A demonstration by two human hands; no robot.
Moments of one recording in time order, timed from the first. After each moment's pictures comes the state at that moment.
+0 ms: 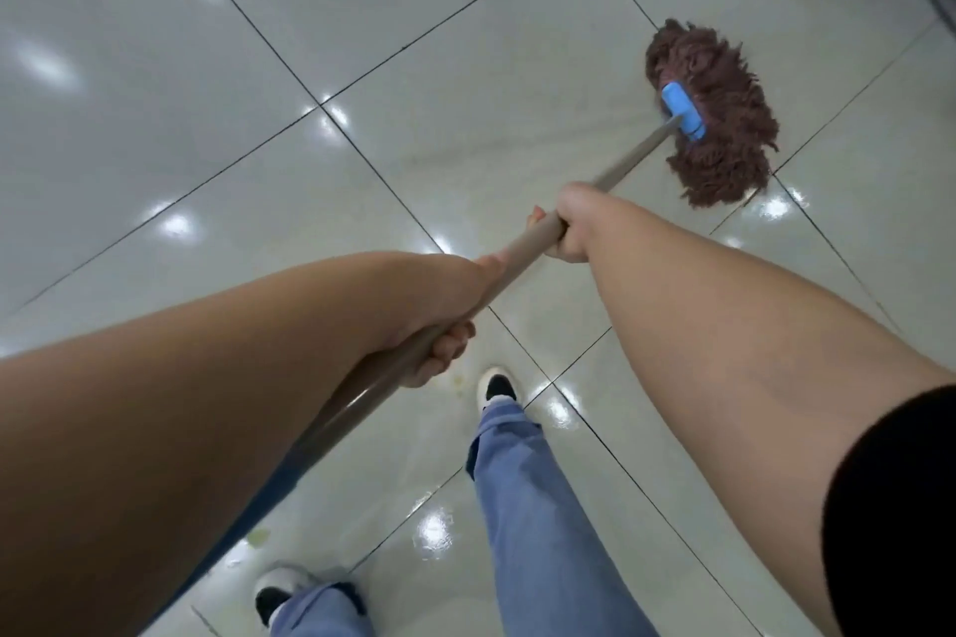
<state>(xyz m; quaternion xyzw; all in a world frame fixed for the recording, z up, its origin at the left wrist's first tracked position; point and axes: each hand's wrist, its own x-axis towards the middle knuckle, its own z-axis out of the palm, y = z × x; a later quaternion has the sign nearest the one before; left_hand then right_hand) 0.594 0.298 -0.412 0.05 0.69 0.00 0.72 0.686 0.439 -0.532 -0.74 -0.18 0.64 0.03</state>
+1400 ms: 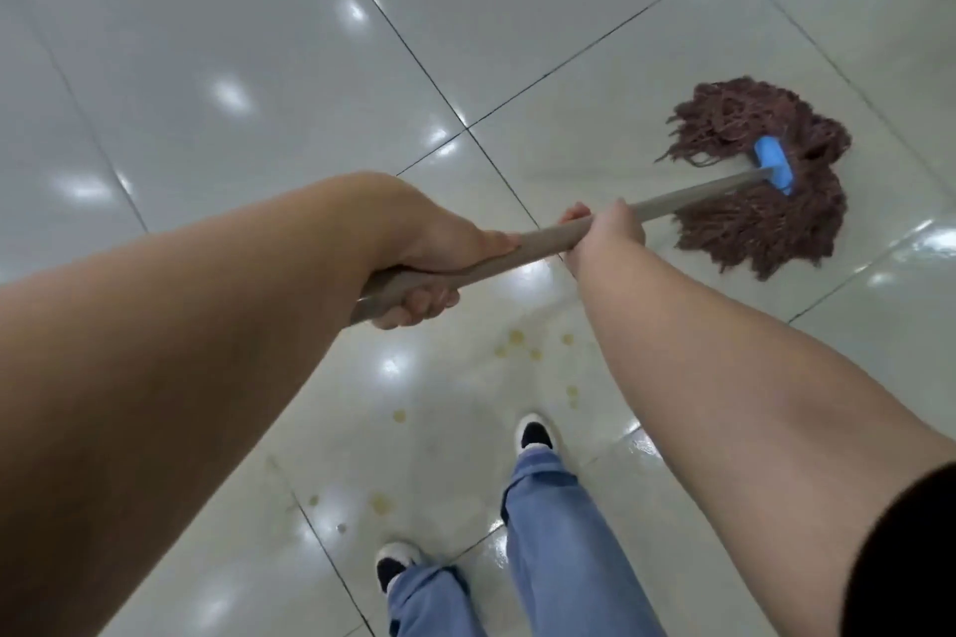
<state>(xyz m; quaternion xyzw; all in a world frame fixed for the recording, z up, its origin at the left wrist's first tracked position) 0.453 0.237 -0.367 0.09 0.73 -0.18 0.66 0.561 0.331 -0.476 -0.66 0.05 0.68 0.31</state>
